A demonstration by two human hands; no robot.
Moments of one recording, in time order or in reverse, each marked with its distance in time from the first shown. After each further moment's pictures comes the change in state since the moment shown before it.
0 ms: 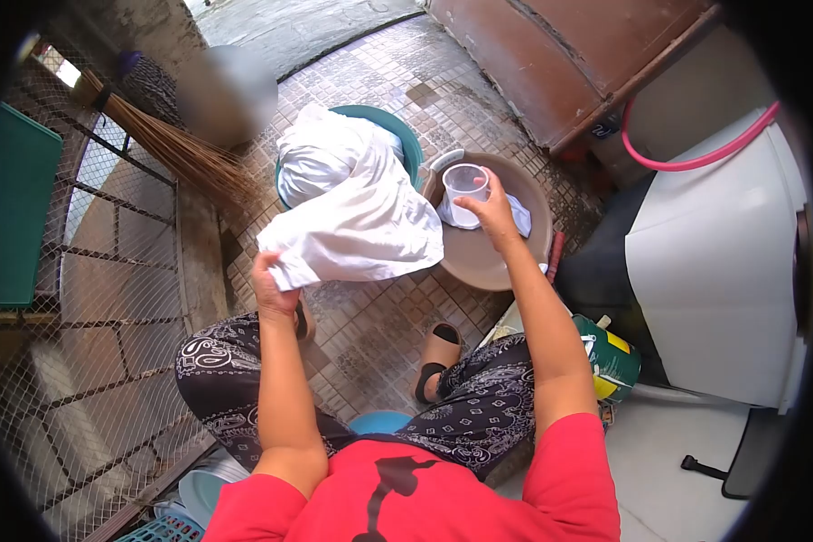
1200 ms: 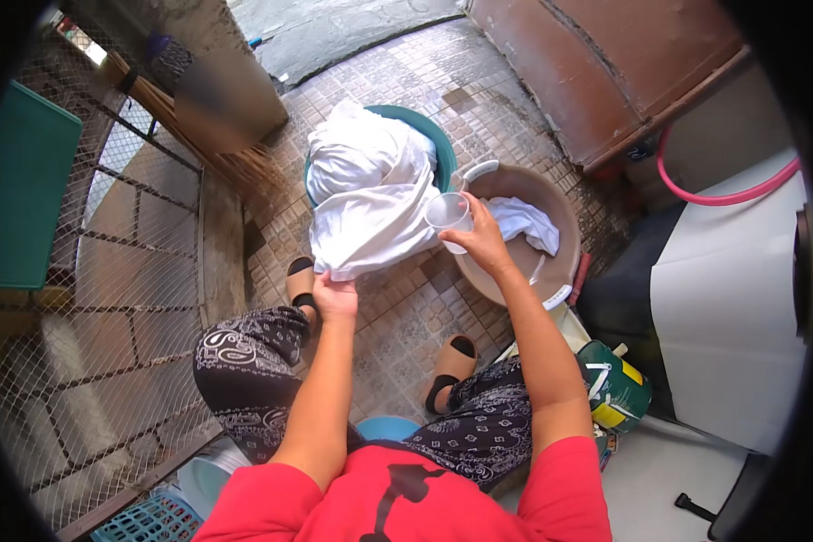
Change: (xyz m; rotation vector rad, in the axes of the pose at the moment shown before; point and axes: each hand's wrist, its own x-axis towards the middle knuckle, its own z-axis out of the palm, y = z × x) left_hand 0.024 -0.096 -0.063 -0.305 0.364 0.179; right_hand -0.011 -0.002 0.057 -0.241 -0.239 -0.174
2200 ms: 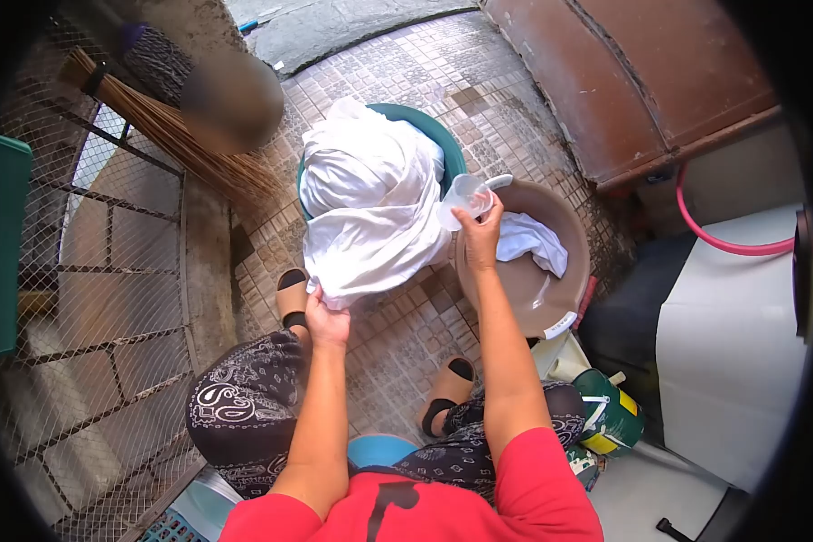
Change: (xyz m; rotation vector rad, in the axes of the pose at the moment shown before) left_hand 0.006 0.011 0.019 0.065 0.177 -0.103; right_hand 0.069 0.062 0.068 0.548 0.463 0.116
